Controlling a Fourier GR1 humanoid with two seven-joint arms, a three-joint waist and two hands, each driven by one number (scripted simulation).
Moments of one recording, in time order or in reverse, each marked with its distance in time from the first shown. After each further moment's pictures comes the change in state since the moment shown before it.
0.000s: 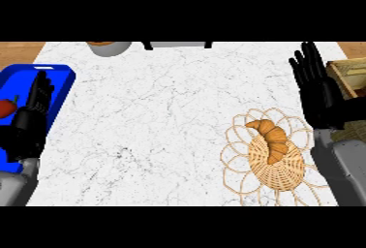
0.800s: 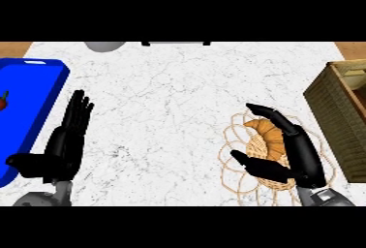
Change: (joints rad) left arm 0.116 -0.183 -0.079 -0.169 0.080 -0.018 0.009; right arm 0.264 -0.028 0.278 -0.324 0.450 -0.154 0.057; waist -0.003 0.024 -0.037
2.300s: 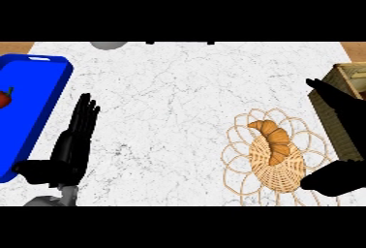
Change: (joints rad) left arm 0.026 -0.049 -0.007 -0.025 -0.041 -0.021 0.004; right arm -0.313 -0.495 -0.013 -0.358 0.073 0.519 1.189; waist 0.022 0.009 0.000
